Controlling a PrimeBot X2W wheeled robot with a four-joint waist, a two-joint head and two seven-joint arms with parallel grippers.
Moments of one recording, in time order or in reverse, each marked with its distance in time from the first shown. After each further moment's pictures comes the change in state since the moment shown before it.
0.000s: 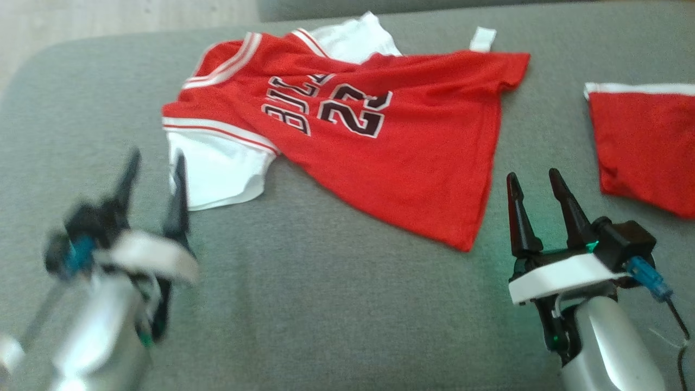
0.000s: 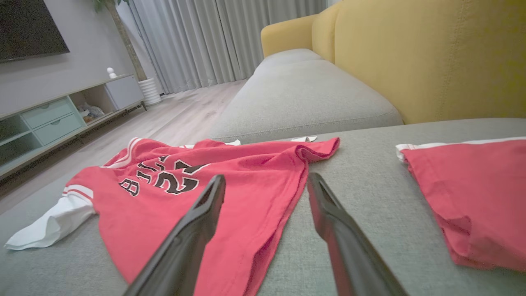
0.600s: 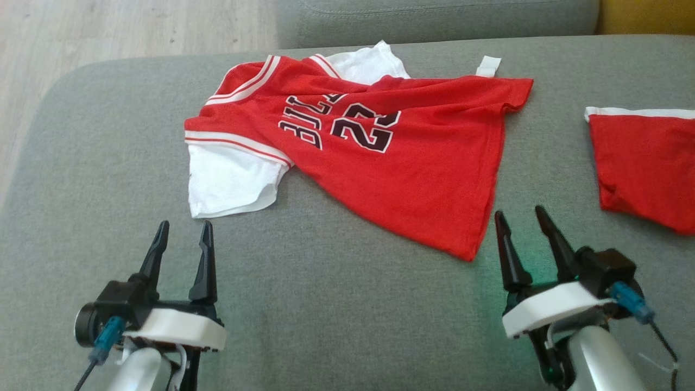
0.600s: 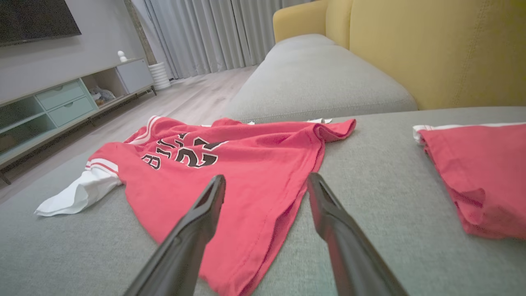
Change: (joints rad) left arm 0.318 -0.095 0.116 -0.223 0.114 0.041 0.000; right arm 0.072 0.000 0.018 0.014 -0.014 0.000 0.027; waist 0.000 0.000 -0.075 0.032
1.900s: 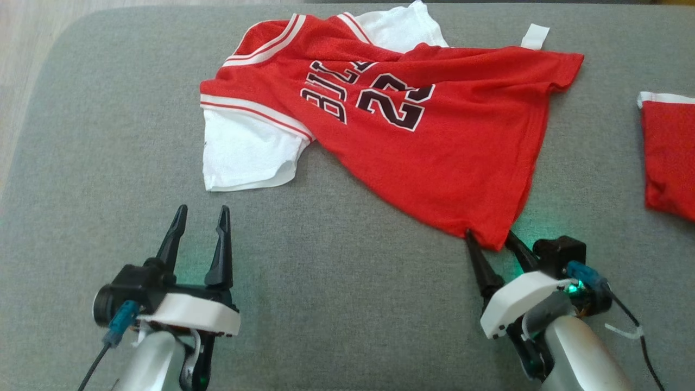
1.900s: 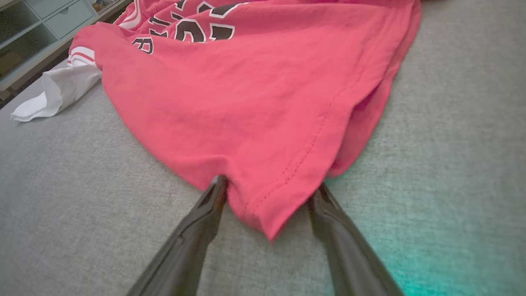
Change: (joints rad) left arm -0.053 -0.093 0.070 0.061 0.088 -0.103 0.000; right arm -0.089 0.000 0.089 0.209 0.014 0.000 0.134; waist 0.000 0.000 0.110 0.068
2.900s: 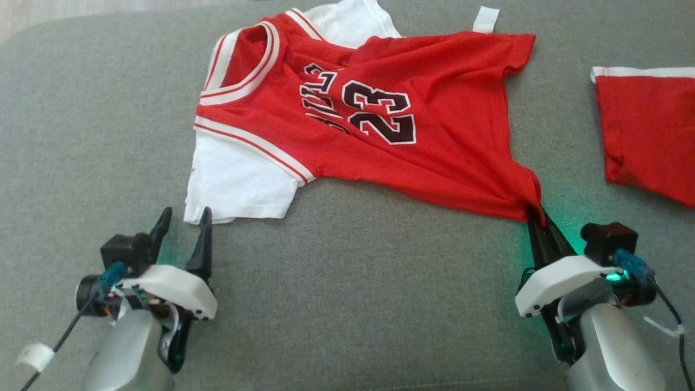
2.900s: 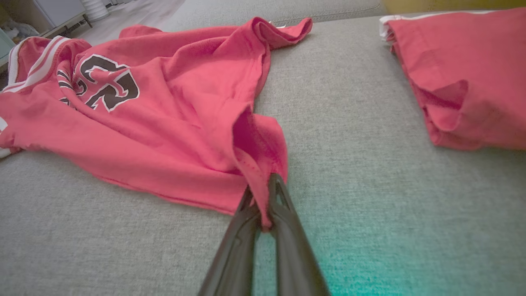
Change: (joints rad) left arm -0.149 0.019 0.029 0.278 -0.010 -0.062 0.112; right arm -0.009 0.002 -0.183 -0.061 -0.067 0.000 -0.008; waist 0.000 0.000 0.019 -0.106
